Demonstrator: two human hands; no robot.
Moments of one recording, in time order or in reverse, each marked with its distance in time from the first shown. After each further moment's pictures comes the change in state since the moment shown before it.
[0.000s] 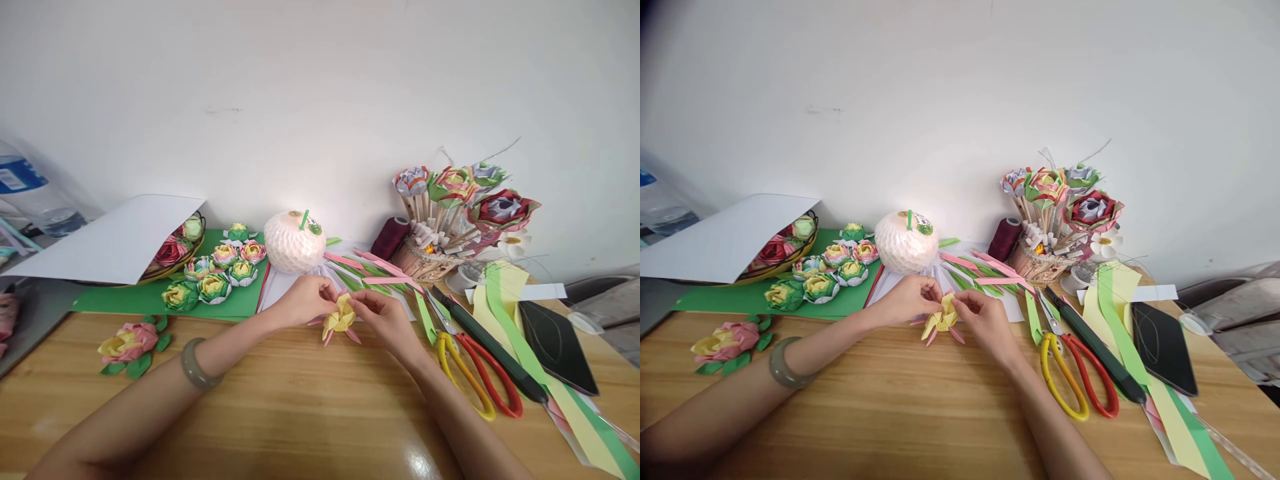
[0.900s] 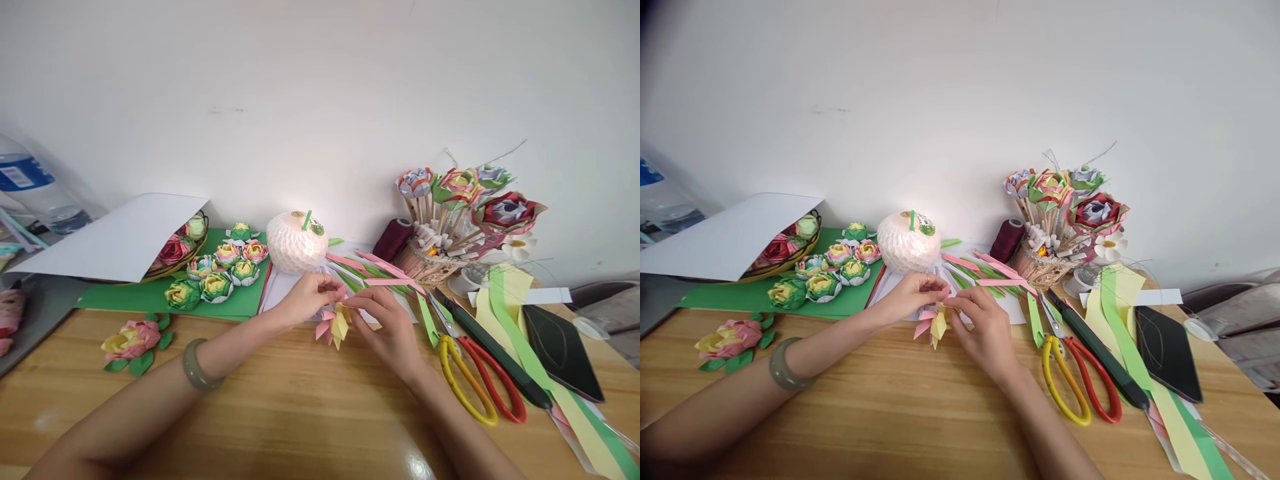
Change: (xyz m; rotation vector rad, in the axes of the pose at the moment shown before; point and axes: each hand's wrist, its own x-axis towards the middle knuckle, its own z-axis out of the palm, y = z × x) left_hand -0.001 0.005 0.000 -0.319 -0.015 0.096; right_hand -0.009 -0.002 0.004 -0.463 0.227 -0.604
